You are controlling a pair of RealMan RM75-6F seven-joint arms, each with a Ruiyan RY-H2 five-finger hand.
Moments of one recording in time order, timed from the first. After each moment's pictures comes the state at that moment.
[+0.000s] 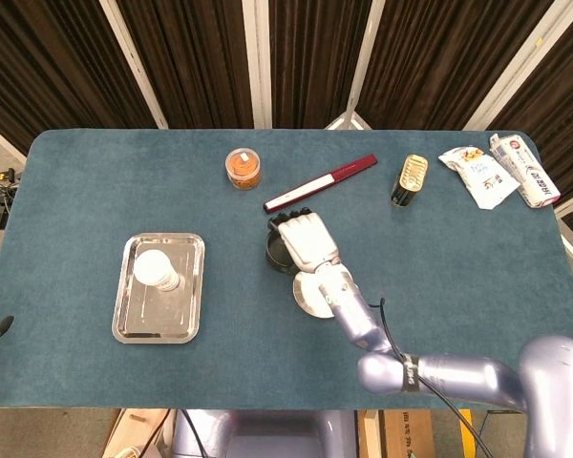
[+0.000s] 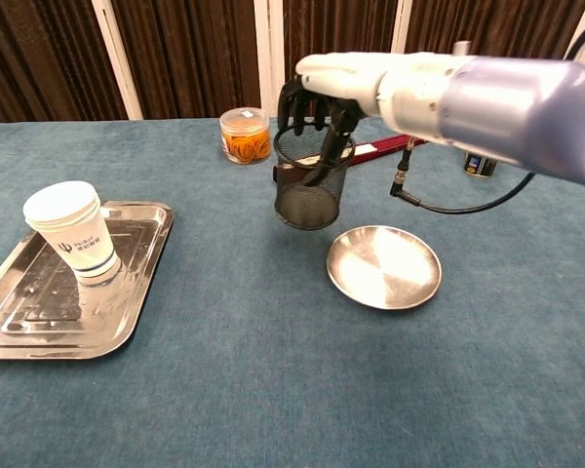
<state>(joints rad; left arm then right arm) -0.06 -1.13 -0.12 -1.58 1.38 1.54 0.14 1.06 -1.62 0.38 -1.56 -0.67 0.95 -0.72</state>
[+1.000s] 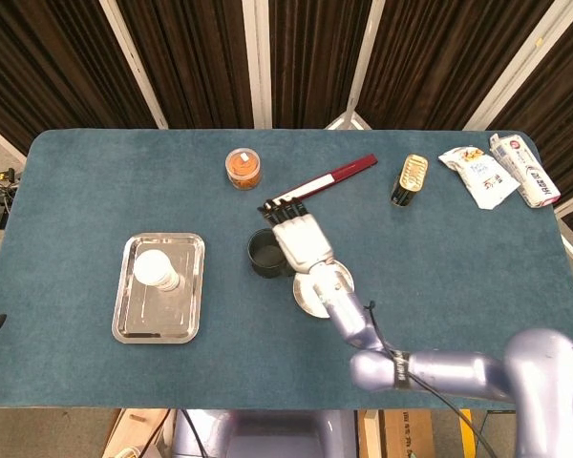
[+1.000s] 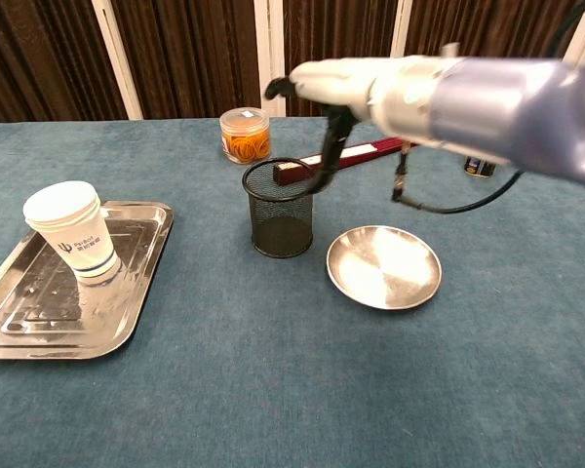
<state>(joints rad) -0.07 -1.11 -0.12 -1.57 1.38 1.52 0.07 1.10 -1.54 0.31 -1.65 -0.60 1.03 -0.75</state>
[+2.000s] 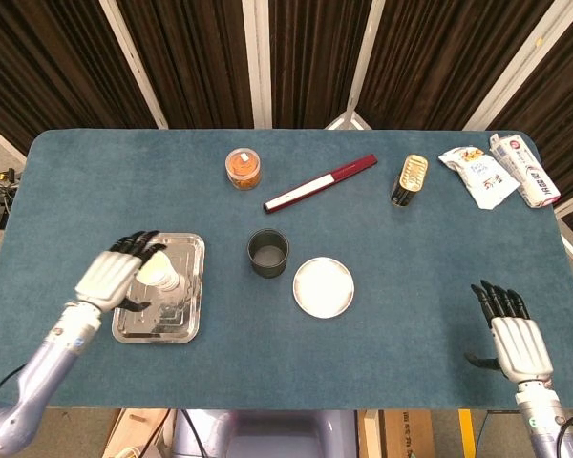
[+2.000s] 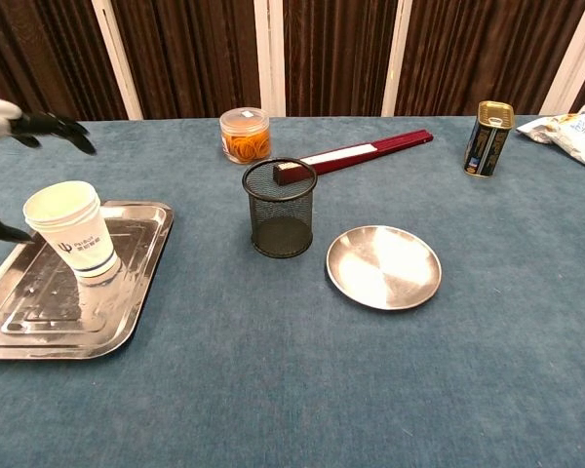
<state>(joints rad) -0.54 -1.18 -0.18 -1.84 1.10 0.95 0.41 0.29 -1.16 -0.17 -1.70 -1.28 1.46 -0.09</state>
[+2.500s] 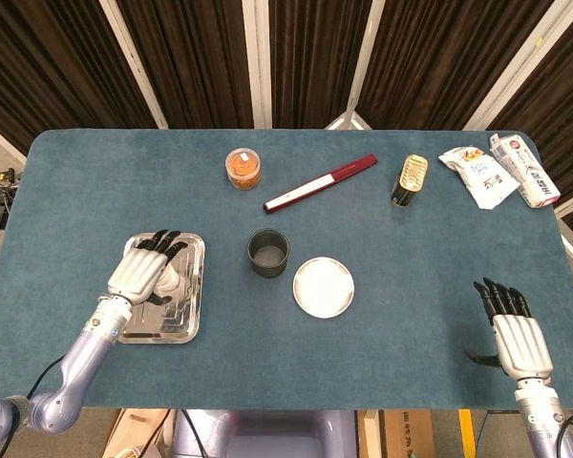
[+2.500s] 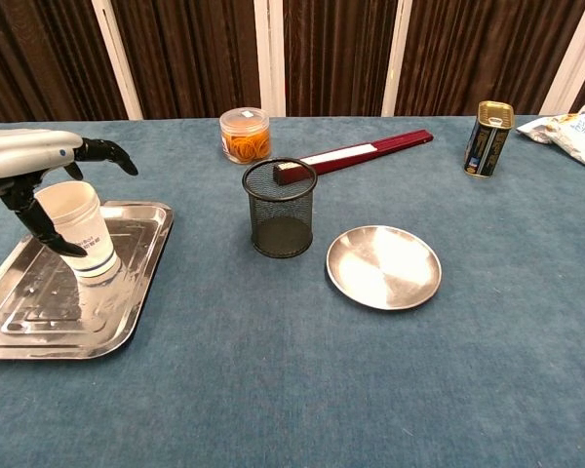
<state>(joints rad) -0.62 -1.35 -0.16 -1.70 1.04 1.00 0.49 0.25 -1.18 -0.10 -1.67 -1.29 1.43 -0.09</state>
